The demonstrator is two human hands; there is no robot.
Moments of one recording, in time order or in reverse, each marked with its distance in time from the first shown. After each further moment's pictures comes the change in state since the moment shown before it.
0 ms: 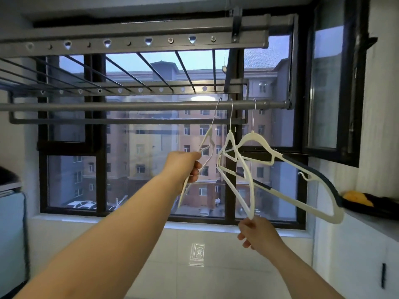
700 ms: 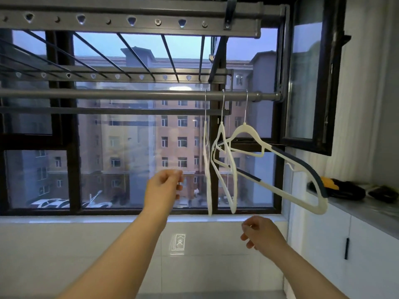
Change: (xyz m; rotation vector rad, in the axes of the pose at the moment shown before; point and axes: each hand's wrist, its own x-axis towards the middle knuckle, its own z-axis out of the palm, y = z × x) left_hand -0.001 -0.066 -0.029 -0.047 0.078 0.138; right_hand -0.015 0.012 0.002 -0.047 0.103 0.070
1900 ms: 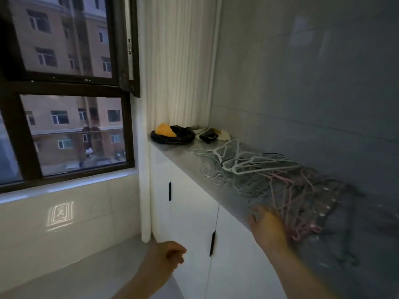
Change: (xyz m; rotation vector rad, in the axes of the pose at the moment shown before) left_hand -0.233 -0.229 0.527 0.349 -0.945 -0.246; right_hand -0.035 0.393 -0.449 -0.767 0.588 0.397
